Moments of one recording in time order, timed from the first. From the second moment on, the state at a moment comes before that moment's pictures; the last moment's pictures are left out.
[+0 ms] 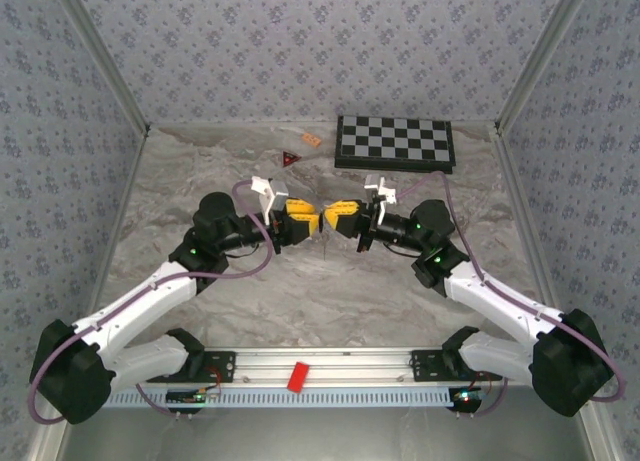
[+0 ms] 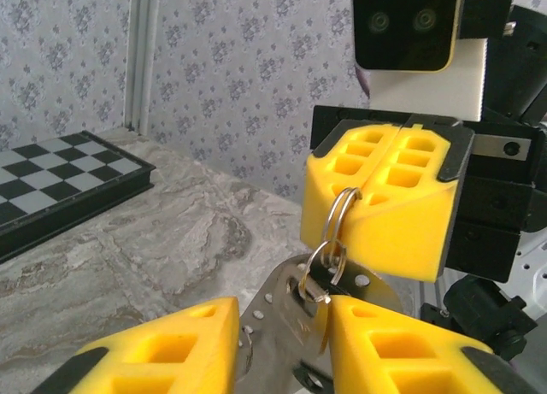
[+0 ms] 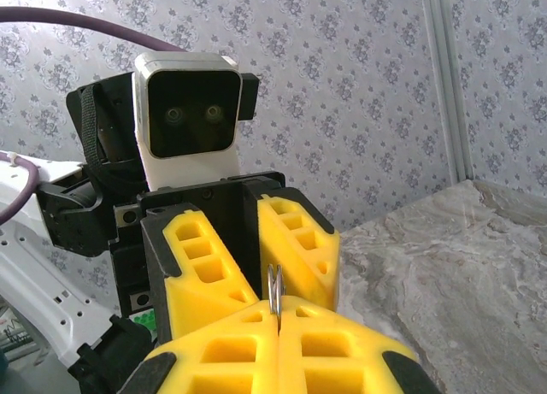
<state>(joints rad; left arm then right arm) -0.64 1.06 0.71 0.32 0.63 -0.27 0.61 1.09 0.63 0.65 -0.68 0.39</state>
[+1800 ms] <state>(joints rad) -0.65 1.05 0.72 0.32 0.68 -0.29 0.60 1.11 0.62 0.66 -0.69 0.42</state>
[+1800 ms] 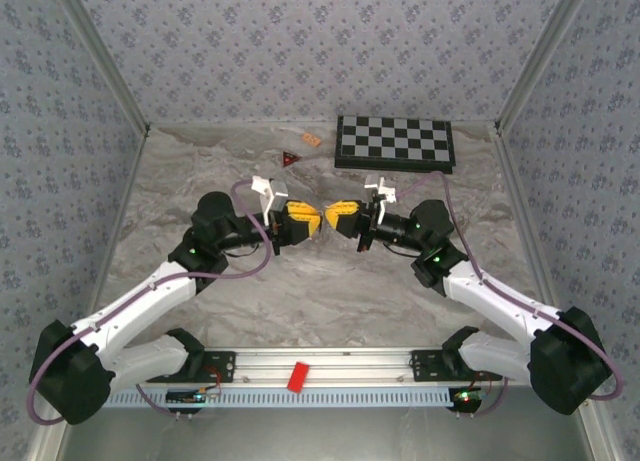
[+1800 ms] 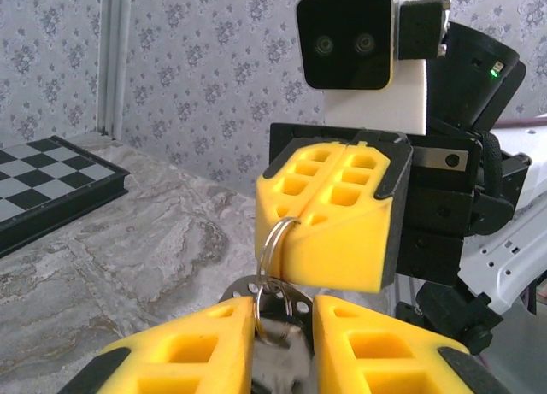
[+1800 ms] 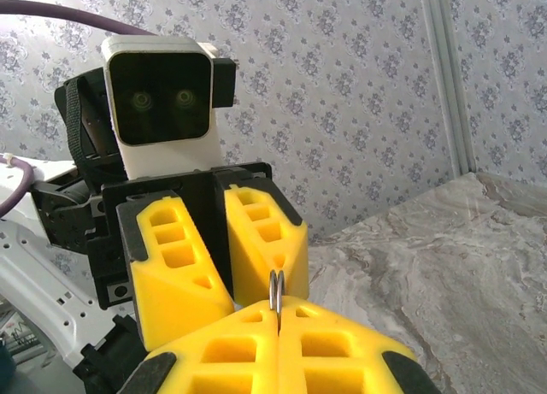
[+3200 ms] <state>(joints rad) -0.64 1.09 0.77 0.18 0.72 -0.17 0.58 1.03 0.73 0.22 -0.68 0.24</state>
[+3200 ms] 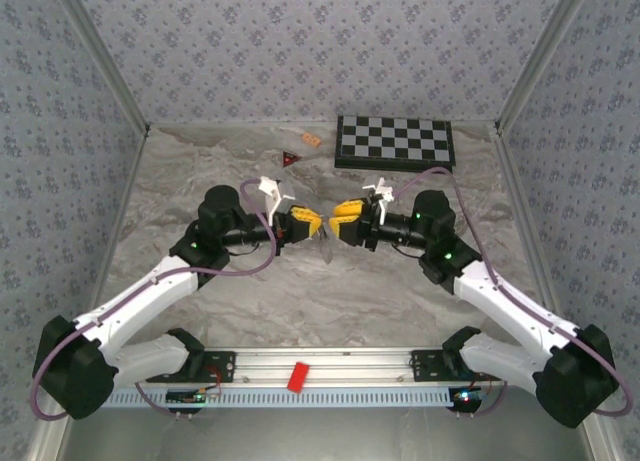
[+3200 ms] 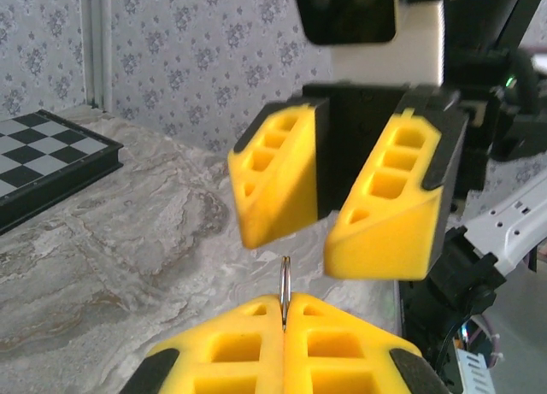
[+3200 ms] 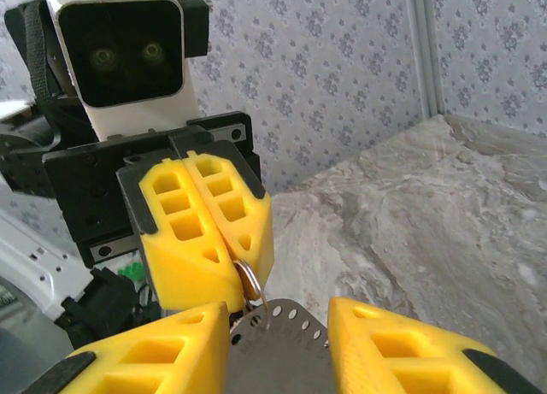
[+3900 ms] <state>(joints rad) -0.64 1.14 0.86 -0.12 0.74 0.06 0.65 1.21 1.13 -0.60 -0.60 -0.13</state>
